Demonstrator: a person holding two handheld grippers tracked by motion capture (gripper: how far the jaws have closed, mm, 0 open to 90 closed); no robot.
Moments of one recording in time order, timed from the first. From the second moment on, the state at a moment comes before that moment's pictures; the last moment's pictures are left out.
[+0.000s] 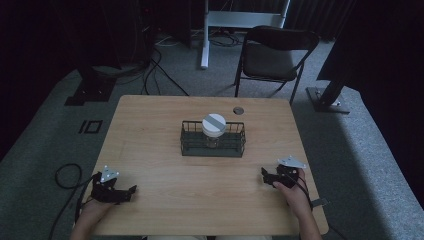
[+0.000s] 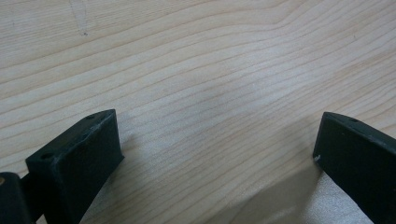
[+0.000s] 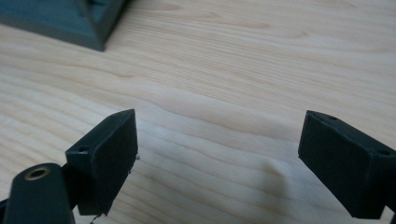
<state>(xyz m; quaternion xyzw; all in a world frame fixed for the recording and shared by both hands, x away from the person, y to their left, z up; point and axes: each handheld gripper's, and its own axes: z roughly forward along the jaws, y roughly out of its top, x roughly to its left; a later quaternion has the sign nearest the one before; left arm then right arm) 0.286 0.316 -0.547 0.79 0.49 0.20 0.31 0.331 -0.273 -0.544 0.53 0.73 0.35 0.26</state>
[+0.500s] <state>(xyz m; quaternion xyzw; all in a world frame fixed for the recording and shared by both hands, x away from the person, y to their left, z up) 0.286 0.316 -0.547 0.79 0.49 0.20 0.31 0.329 -0.291 -0.550 0.59 0.70 0.31 0.26</state>
